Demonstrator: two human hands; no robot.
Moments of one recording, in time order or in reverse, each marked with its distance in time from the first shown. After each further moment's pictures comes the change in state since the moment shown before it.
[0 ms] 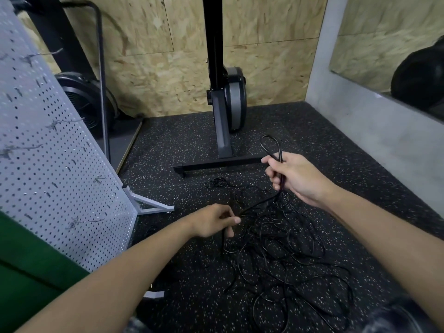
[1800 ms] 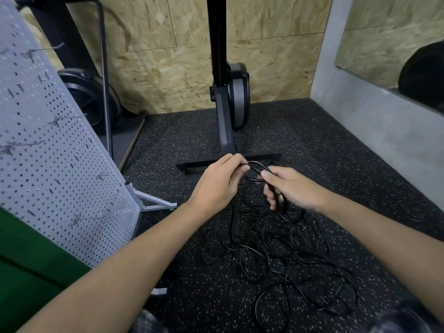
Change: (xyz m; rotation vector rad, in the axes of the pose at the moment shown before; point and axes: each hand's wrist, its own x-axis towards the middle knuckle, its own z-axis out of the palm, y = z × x) left_hand 0.001 0.060 -0.026 0.273 0.800 0.487; right_hand -0.002 0.018 0.004 -0.299 -0.259 0.027
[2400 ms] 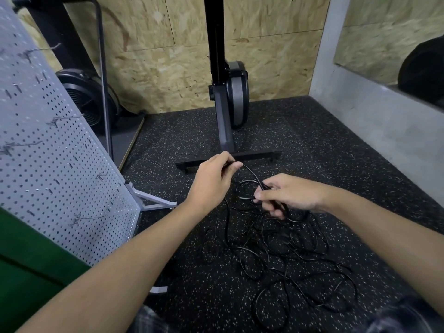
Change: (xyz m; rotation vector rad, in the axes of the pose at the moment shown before) left_hand -0.002 -0.006 0.000 -0.059 0.022 -0.199; right_hand -0.010 -0.006 -0.003 -0.079 -0.260 0.135
